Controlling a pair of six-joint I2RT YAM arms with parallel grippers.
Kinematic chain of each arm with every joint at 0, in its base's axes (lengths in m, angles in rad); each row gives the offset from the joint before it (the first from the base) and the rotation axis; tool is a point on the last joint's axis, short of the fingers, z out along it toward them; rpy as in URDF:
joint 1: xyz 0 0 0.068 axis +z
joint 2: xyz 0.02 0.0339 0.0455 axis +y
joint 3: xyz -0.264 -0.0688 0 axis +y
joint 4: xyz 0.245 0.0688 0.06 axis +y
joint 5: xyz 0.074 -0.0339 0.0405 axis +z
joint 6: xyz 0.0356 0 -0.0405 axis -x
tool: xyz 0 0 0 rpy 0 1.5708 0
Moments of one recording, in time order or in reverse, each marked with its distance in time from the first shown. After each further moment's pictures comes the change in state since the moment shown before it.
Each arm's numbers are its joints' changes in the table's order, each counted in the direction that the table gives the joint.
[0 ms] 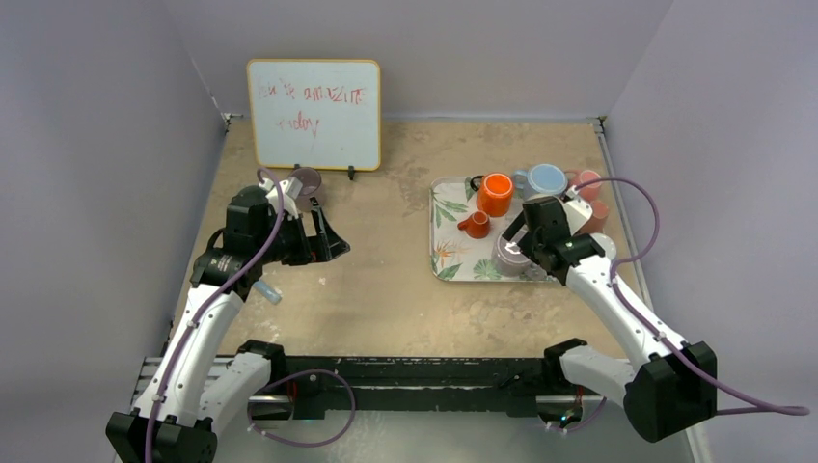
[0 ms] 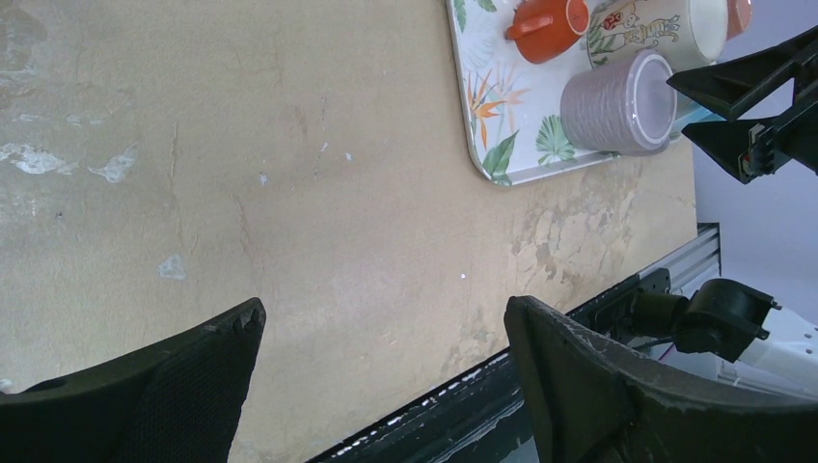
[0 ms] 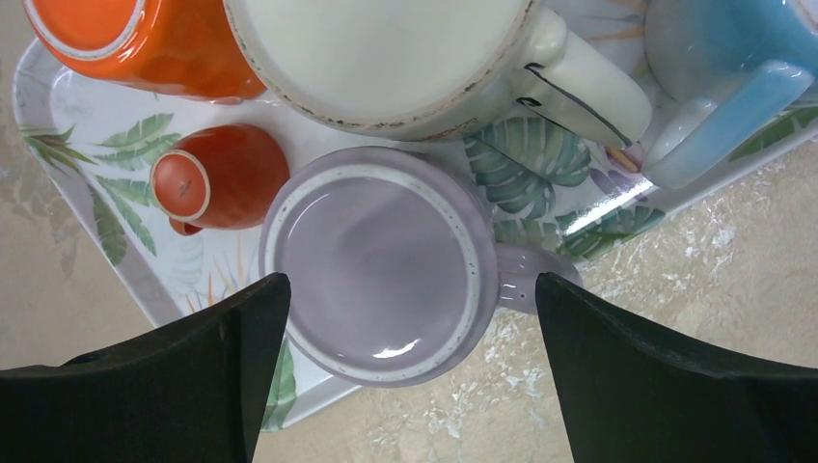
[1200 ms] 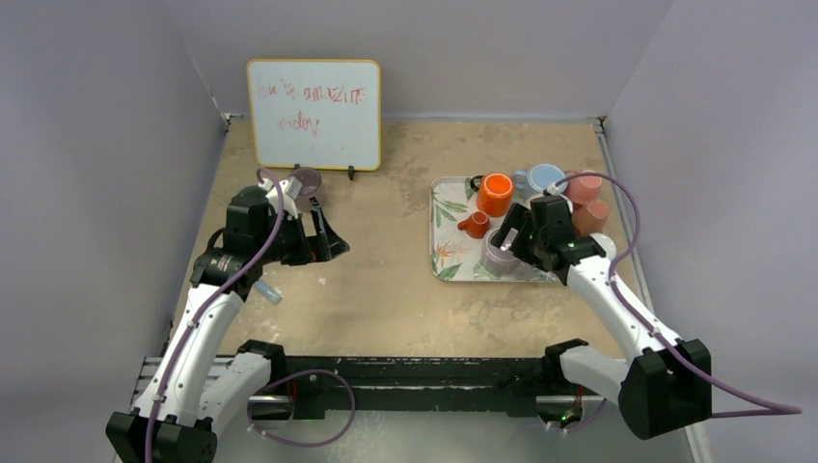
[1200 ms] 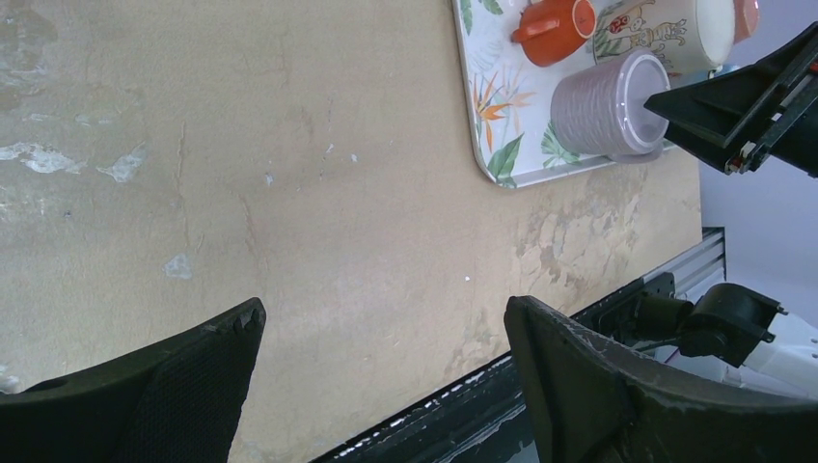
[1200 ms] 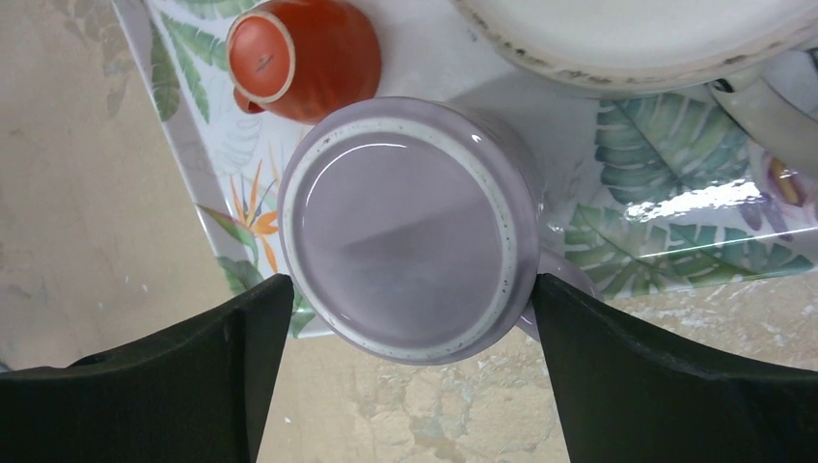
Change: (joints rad) left arm 0.000 0.001 0.000 0.001 0.011 0.000; right arm -0.068 0.013 0.052 -0.128 0.349 0.218
